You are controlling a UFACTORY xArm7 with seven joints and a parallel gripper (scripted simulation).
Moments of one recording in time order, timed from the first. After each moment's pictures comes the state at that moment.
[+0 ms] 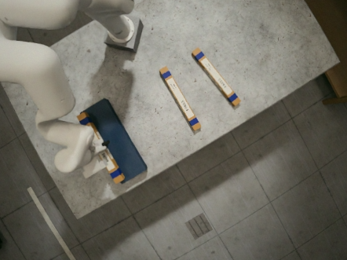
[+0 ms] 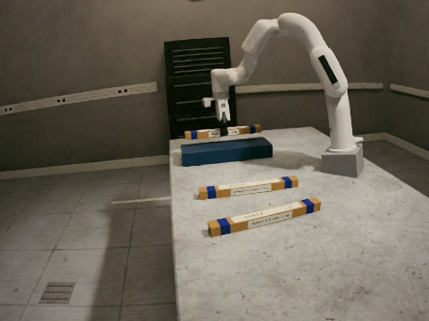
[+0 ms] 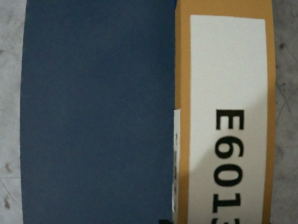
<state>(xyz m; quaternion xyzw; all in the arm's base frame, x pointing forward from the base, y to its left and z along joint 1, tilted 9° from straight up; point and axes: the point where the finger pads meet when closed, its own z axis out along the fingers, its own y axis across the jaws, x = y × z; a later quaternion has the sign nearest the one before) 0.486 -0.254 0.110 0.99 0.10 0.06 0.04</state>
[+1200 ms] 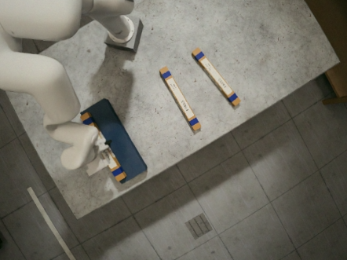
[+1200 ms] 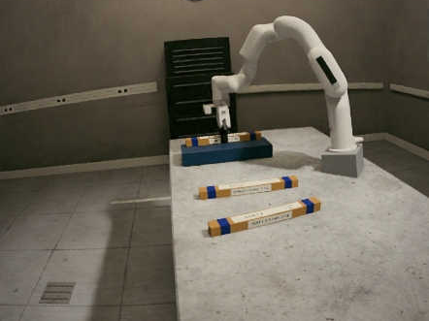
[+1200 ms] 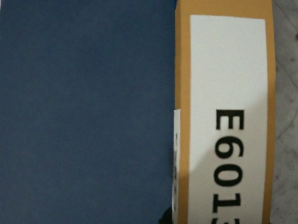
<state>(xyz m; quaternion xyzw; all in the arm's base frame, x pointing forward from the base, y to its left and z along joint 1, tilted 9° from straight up) 0.490 -0.258 0.078 0.99 0.10 0.06 0.04</state>
